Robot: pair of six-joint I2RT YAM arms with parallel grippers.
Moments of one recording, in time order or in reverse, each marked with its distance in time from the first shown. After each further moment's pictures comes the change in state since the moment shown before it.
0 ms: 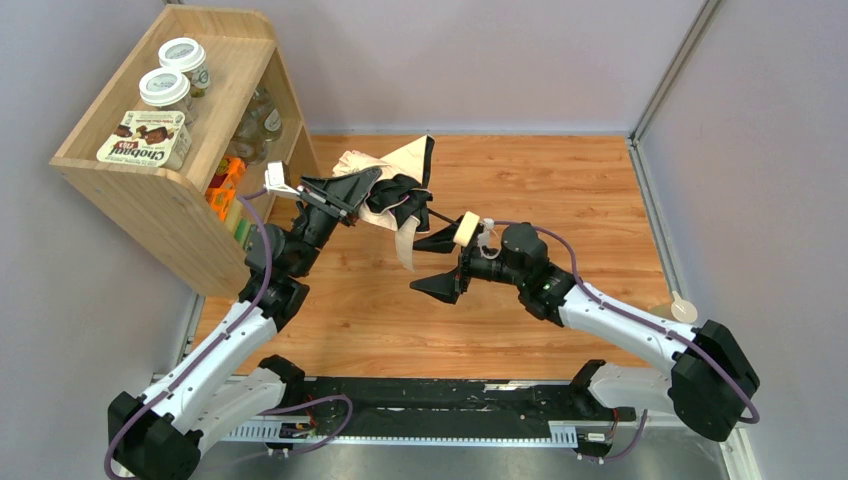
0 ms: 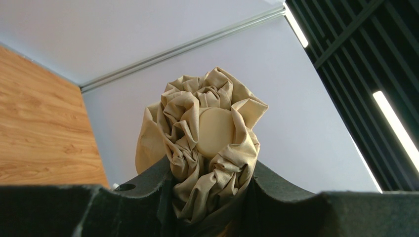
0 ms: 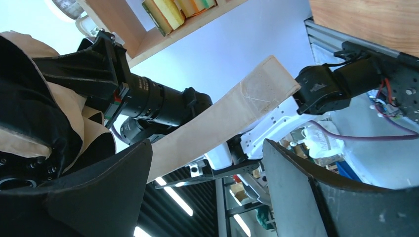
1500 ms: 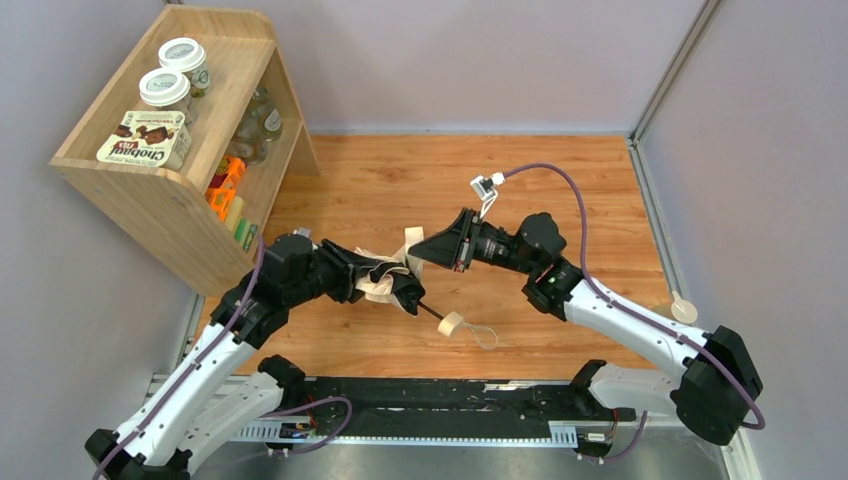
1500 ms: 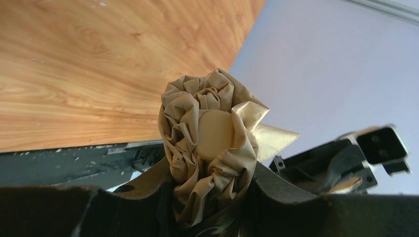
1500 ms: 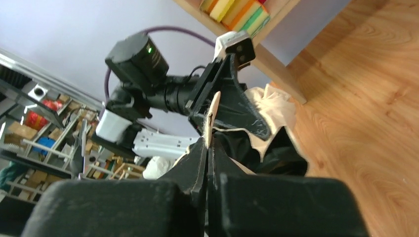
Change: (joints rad) left arm -0.053 -0.177 0.056 -1.120 0.141 -0.215; right arm -0.006 -0.018 0.088 0.217 0.009 -0.947
